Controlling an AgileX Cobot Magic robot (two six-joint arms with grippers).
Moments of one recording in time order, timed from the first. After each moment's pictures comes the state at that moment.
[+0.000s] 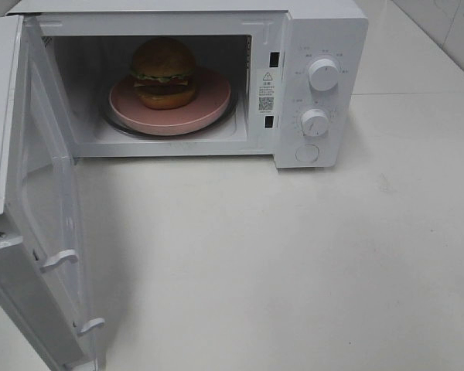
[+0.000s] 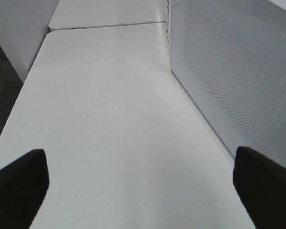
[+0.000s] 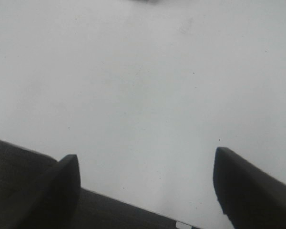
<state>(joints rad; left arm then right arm) -0.02 0.00 -0.50 0.00 1.05 0.07 0.43 0.27 -0.51 -0.16 1.05 0.11</state>
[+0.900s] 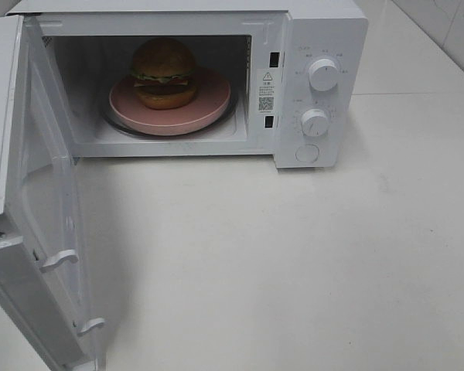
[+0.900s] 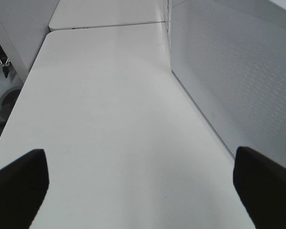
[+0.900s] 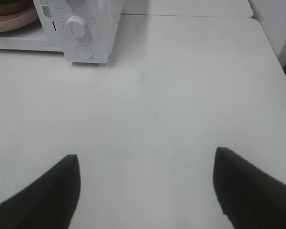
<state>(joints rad) -0.02 0.00 -0.50 0.00 1.05 0.07 0.16 0.00 -0.51 -0.10 1.04 0.06</state>
